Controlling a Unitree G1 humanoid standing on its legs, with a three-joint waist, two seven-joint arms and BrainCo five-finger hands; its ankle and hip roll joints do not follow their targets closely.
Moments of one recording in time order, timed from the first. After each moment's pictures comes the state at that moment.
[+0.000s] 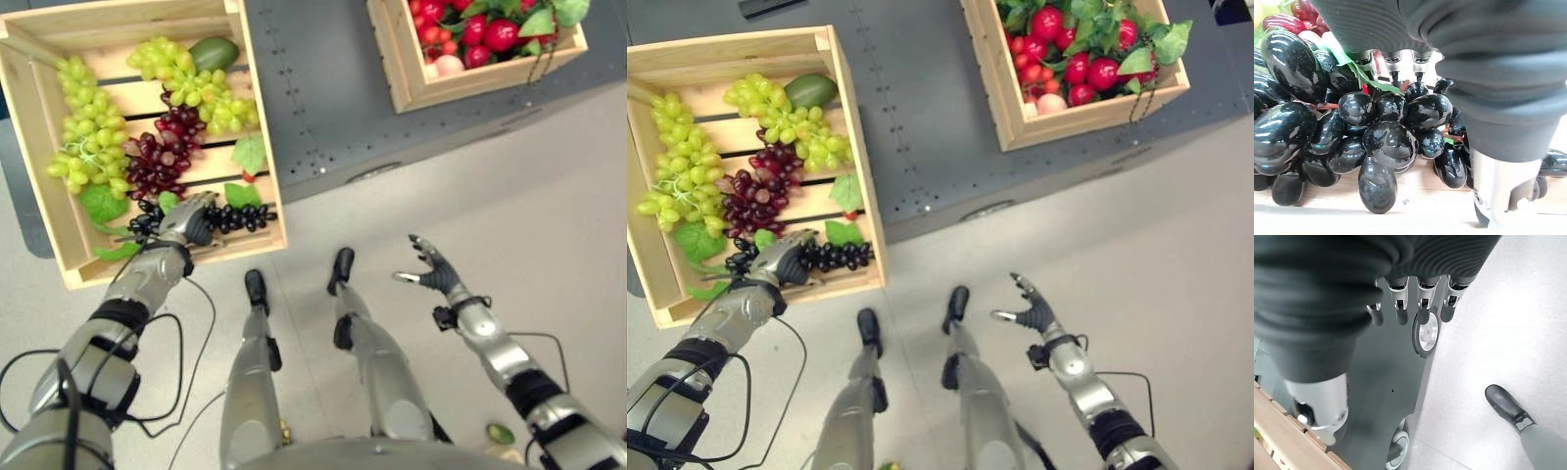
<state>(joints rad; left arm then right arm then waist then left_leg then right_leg) -0.61 0.71 -0.46 0.89 0.50 -0.18 0.23 -0.19 -0.48 0.37 0.55 0.15 -0.27 -0.09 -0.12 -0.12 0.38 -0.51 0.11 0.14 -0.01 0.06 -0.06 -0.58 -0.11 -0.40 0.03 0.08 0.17</state>
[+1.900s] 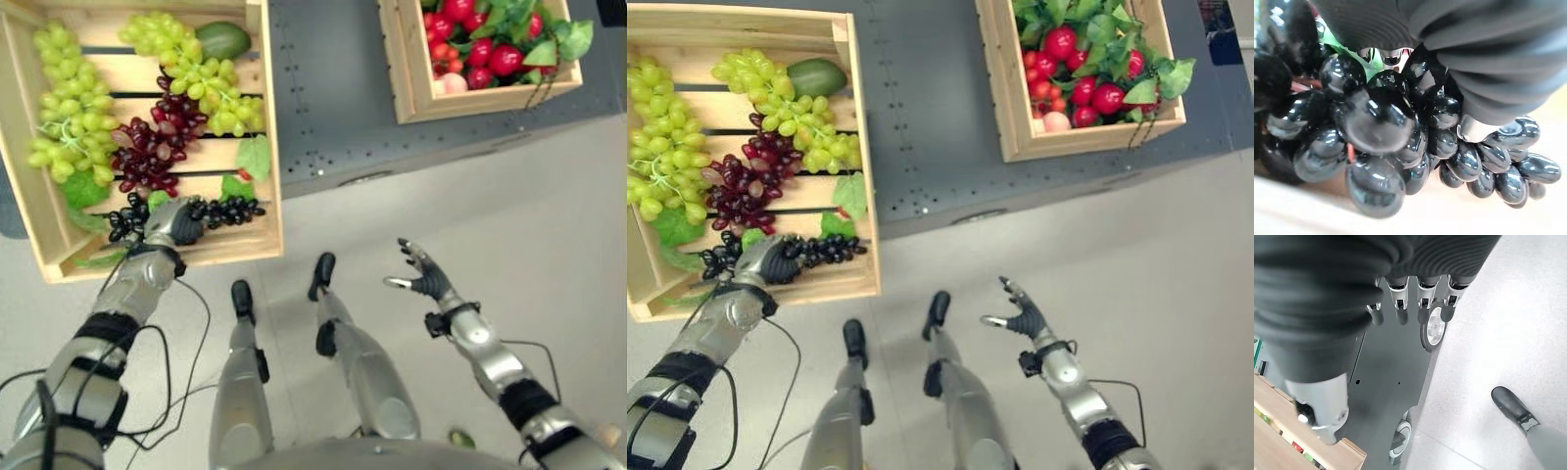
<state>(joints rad) -0.42 0.75 -0.27 0.65 0.42 -0.17 0.27 -0.16 -0.44 0.36 0.48 0.16 -0.28 -0.05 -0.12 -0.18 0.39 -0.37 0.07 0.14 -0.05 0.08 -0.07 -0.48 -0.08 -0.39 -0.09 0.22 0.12</state>
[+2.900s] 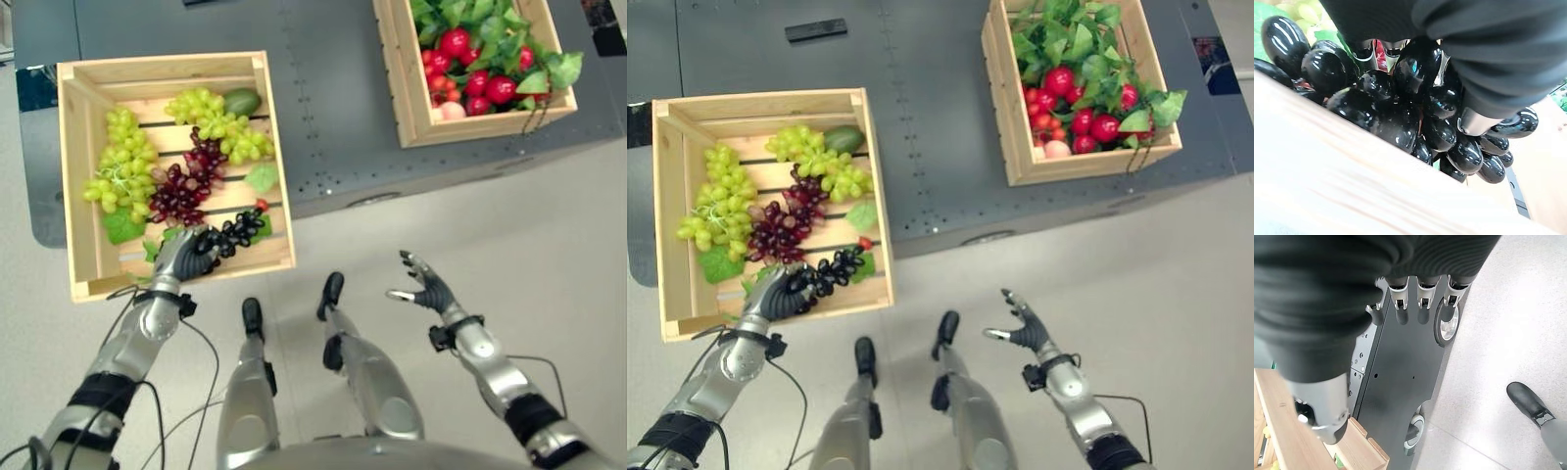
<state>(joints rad) -0.13 0.67 -0.17 0.43 0.36 -0.28 0.28 -0.10 -0.44 0.35 0.49 0.15 -0.30 -0.03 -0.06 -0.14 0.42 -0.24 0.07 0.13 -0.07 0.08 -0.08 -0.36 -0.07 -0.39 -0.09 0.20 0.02</state>
